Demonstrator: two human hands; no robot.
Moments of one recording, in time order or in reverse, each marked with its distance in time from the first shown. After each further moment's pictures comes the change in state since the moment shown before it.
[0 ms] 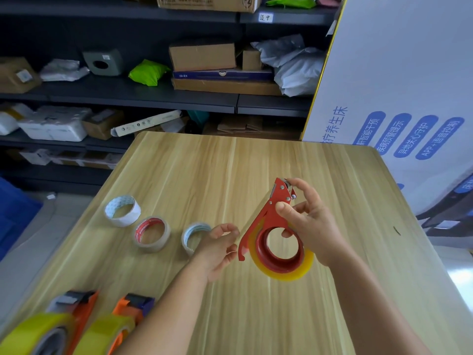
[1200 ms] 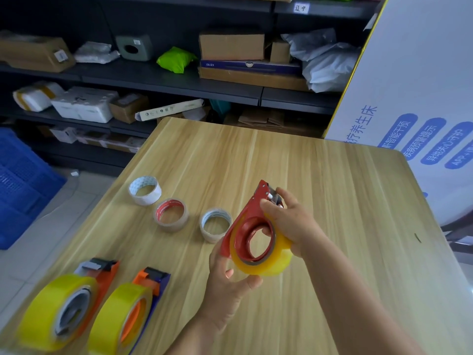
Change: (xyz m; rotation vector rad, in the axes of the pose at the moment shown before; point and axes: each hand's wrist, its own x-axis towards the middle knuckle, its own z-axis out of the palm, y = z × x) left_hand -0.064 -0.083 -0.021 0.194 0.058 0.473; right_hand 0.003 -0.002 0.067 0.198 -0.102 0.397
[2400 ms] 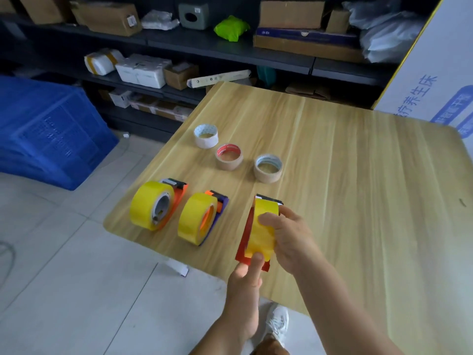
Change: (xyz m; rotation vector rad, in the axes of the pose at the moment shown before) left_hand -0.166 -0.050 -0.046 -0.389 0.248 -0.311; right_hand -0.149 0.117 0.102 0.247 -0.100 0.145
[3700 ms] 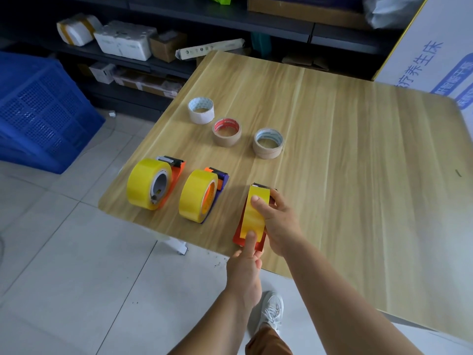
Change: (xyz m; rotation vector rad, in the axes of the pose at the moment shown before) left_hand 0.023 -0.022 -0.016 -0.190 0.102 -0.261; right_hand 0.051 0.067 -0.002 -0.061 0.038 -0.050
